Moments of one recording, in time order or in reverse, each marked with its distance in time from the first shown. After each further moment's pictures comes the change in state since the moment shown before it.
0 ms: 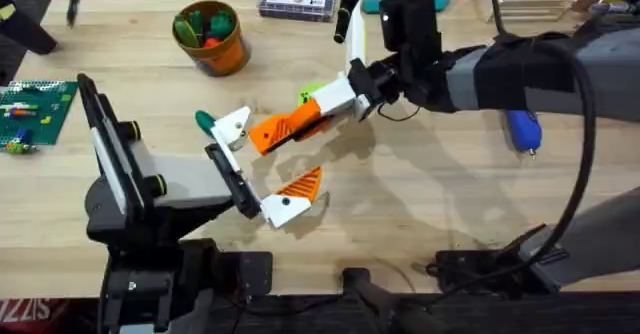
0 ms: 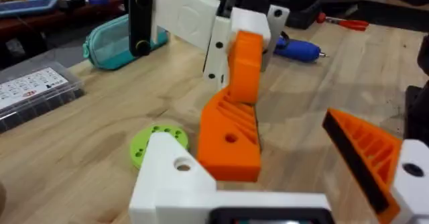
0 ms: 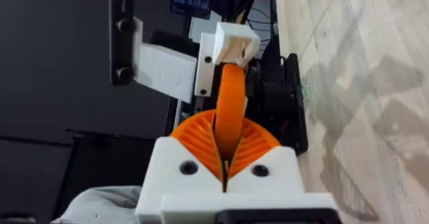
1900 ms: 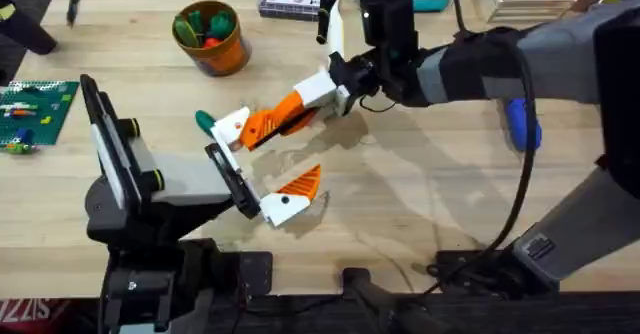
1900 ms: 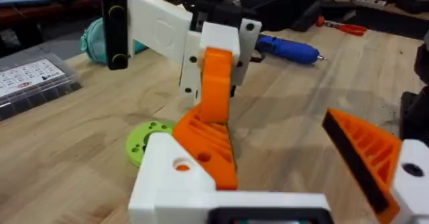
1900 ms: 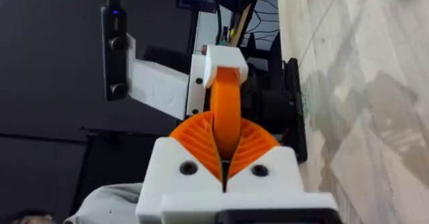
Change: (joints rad) left arm 0.000 0.000 -0.001 0.000 -0.002 -0.037; right arm 0.034 0.145 0.093 0.174 -0.011 0.176
